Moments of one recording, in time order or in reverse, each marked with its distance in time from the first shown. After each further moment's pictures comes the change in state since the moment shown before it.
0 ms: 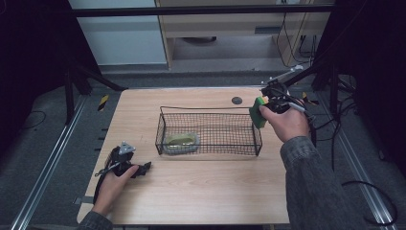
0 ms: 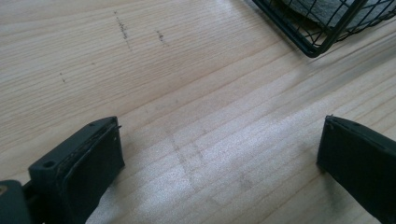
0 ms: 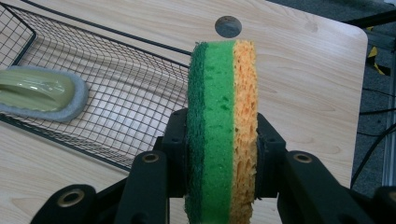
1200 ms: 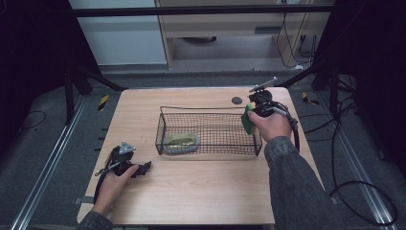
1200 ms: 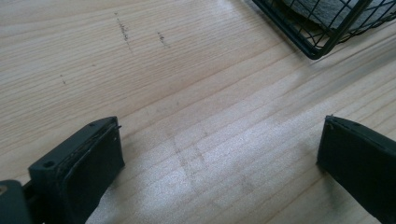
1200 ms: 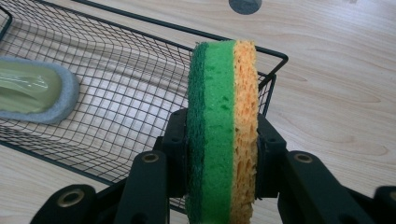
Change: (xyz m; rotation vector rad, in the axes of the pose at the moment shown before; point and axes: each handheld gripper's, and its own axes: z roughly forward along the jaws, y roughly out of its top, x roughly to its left) left arm 0.001 0.001 0.001 -0.001 0.000 0.000; right arm 0.012 -0.001 0.055 0.082 0.011 0.036
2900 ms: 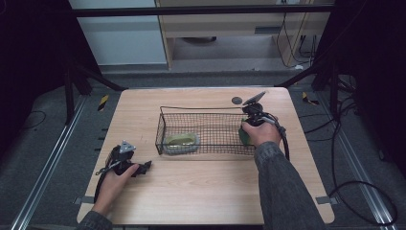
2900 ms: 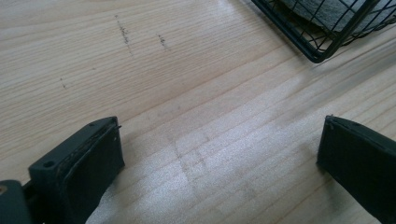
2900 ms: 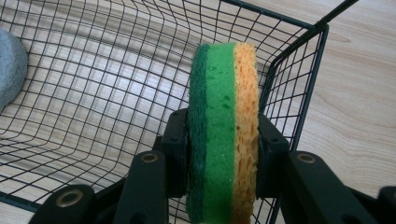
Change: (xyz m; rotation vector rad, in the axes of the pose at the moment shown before) left arm 0.001 0.002 0.002 -0.003 -0.001 -0.001; right arm 0.002 -0.016 0.066 0.123 -0.017 0.011
